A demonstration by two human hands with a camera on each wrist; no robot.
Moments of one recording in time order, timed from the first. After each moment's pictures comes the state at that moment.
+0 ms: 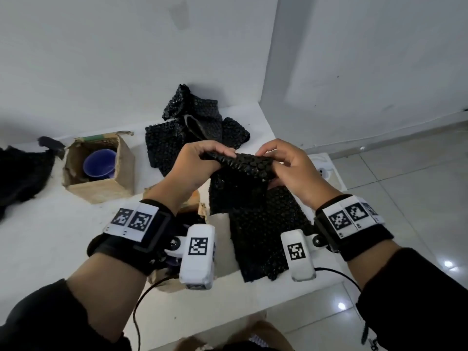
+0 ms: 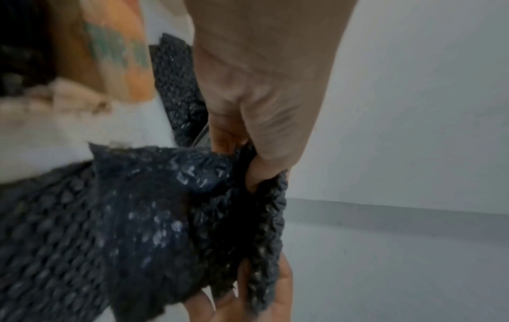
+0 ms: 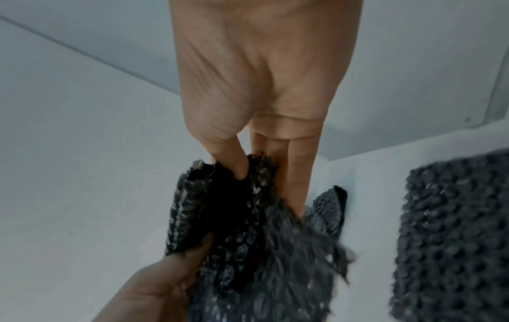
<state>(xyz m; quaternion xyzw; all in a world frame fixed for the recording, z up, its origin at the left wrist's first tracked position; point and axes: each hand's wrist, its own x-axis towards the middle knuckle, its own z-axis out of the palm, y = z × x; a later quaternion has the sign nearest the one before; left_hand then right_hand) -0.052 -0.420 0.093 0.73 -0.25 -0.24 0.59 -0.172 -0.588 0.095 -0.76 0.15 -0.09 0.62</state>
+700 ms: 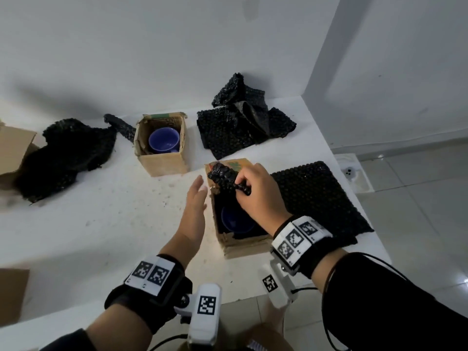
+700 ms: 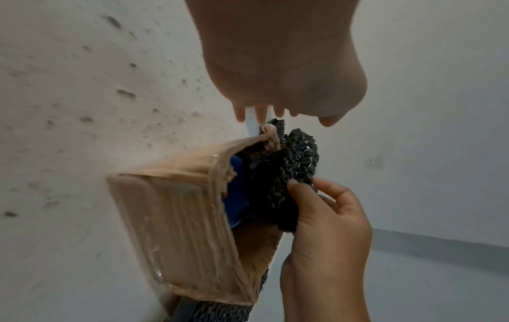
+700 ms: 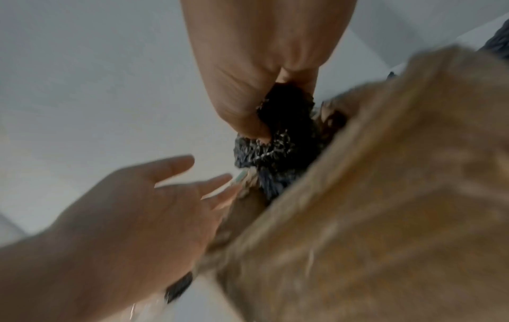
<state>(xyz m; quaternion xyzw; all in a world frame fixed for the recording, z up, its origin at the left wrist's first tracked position) -0.106 -0.255 0.026 0.68 -0.02 -0.24 0.69 -0.143 -0.402 0.039 -0.92 0.09 -0.15 0.34</state>
